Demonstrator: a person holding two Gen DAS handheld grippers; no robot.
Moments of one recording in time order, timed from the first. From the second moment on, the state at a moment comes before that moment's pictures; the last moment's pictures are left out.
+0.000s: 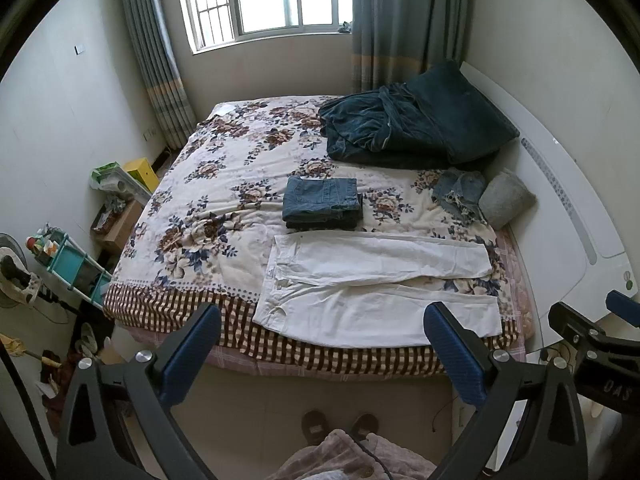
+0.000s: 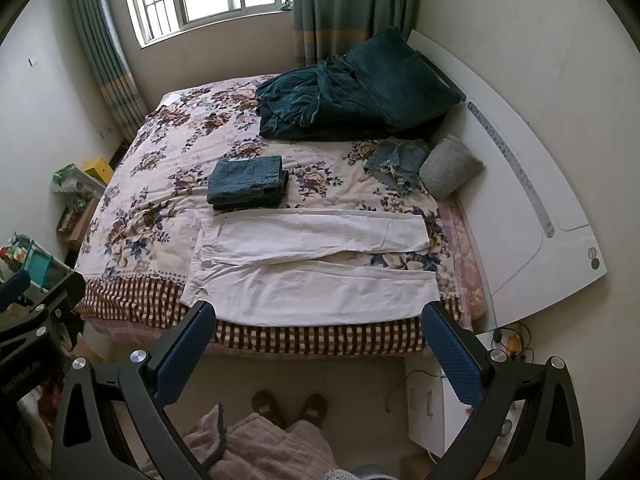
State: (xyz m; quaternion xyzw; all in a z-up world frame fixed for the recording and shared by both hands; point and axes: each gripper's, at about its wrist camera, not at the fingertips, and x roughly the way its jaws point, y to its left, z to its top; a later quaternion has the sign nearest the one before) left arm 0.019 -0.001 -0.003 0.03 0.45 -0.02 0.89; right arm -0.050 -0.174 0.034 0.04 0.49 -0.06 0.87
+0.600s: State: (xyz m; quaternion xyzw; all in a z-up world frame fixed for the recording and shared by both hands) left arm 0.032 0.001 -0.004 0.03 0.45 -0.02 0.89; right arm -0.041 -0.167 0.038 0.03 0.49 -0.05 0.87
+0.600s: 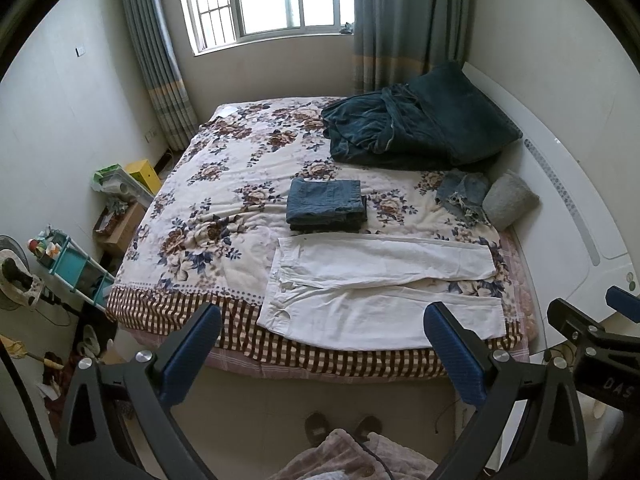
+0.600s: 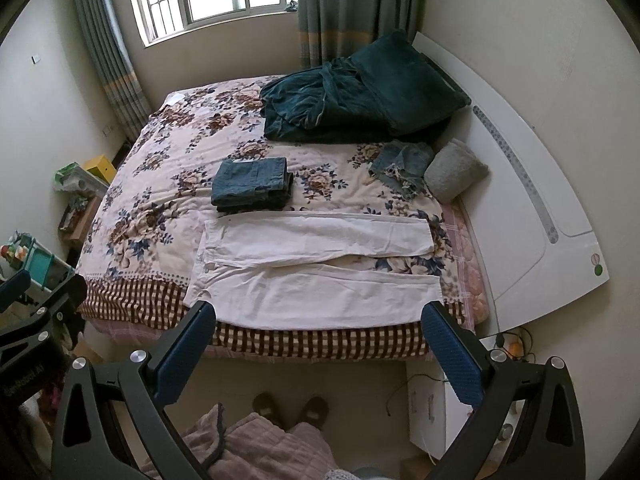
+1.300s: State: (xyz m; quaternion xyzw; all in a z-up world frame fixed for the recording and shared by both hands) left arm 0.036 0.010 -0.003 0.02 0.45 -0.02 0.89; right arm -0.037 -0.164 0.039 0.03 0.49 -0.05 0.87
